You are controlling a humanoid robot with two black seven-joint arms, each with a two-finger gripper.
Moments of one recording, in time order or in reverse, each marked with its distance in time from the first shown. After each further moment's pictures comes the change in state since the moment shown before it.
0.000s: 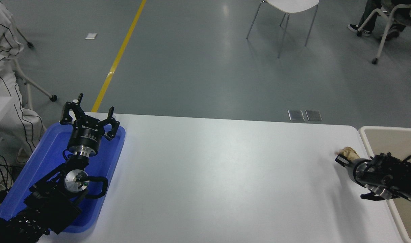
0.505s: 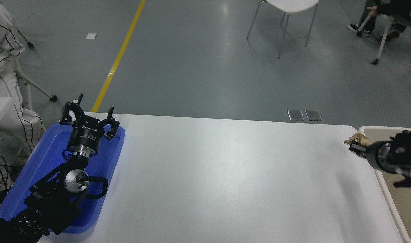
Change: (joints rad) left arm 0.000 0.000 0.000 0.000 0.000 0.000 0.000; right arm 0.529 -0.129 -0.413 0.490 -0.028 0.015 0.000
